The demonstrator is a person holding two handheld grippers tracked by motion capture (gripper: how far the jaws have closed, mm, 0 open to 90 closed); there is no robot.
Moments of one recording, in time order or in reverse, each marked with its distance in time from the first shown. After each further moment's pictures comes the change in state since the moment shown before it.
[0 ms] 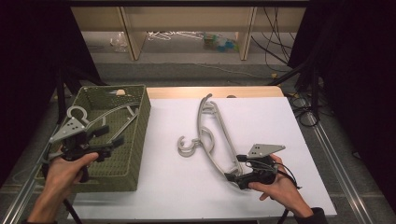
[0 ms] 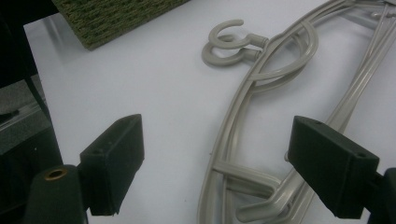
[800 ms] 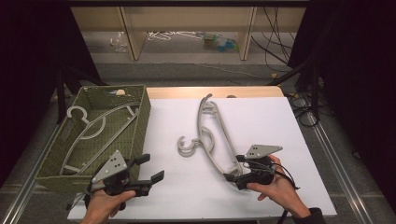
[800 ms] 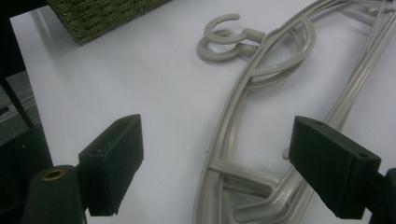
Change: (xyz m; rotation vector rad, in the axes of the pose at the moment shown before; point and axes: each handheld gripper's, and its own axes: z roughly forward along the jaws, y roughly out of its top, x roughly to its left) left arm -0.093 -0.059 0.031 -0.035 -0.207 0.030; right arm 0.002 -0.001 0.005 0.017 -0.027 -0.002
